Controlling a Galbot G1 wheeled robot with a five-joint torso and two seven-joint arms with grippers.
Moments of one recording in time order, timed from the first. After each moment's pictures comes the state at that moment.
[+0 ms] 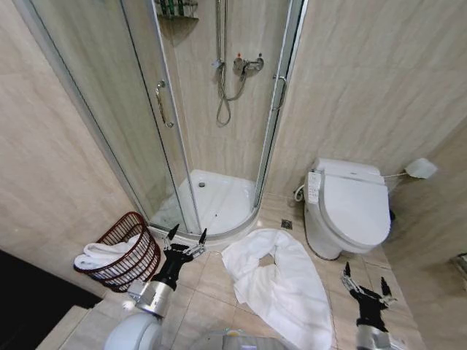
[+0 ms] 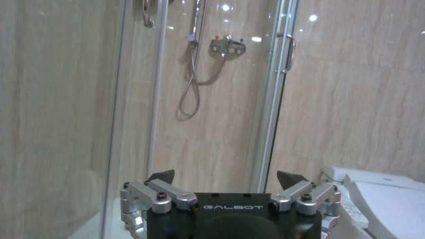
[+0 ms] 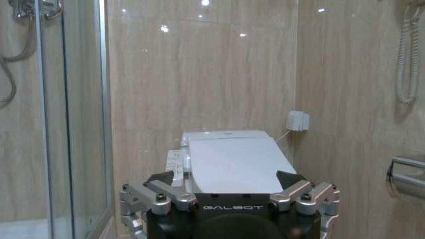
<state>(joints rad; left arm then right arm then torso) 1.83 -1.48 -0.55 -2.38 -0.20 0.06 0.17 -1.79 1.61 0.93 1.92 0.26 0.37 0.04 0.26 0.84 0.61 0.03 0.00</state>
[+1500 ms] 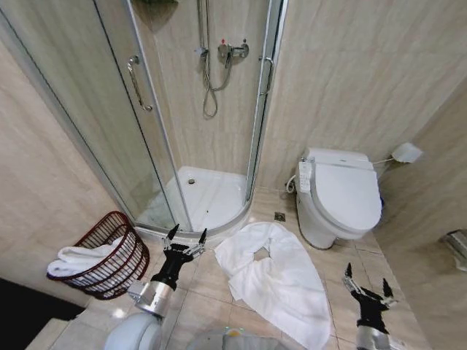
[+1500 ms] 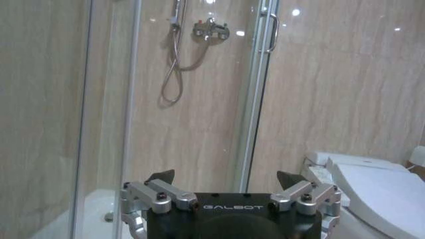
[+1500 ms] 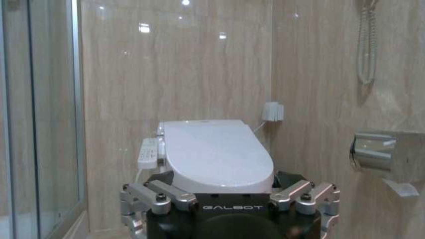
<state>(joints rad) 1.83 -1.48 -0.55 -2.38 -0.20 0.06 0.17 -1.78 1.60 0.93 1.89 0.27 0.40 0.04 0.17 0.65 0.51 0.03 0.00</state>
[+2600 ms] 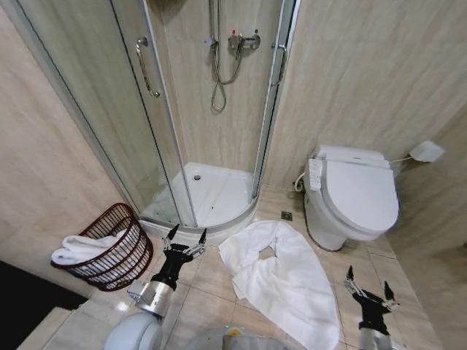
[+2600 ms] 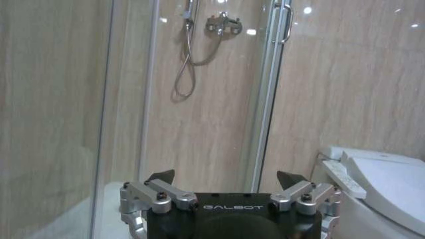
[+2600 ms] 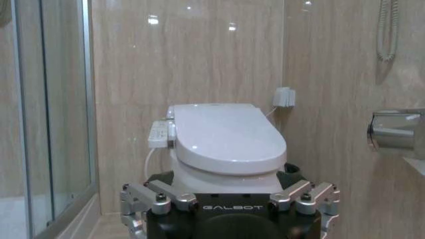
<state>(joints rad) 1.83 -1.48 -0.55 -2.38 -0.20 0.06 0.17 -1.78 1.58 0.93 1.86 0.28 0.39 0.04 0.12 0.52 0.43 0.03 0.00</state>
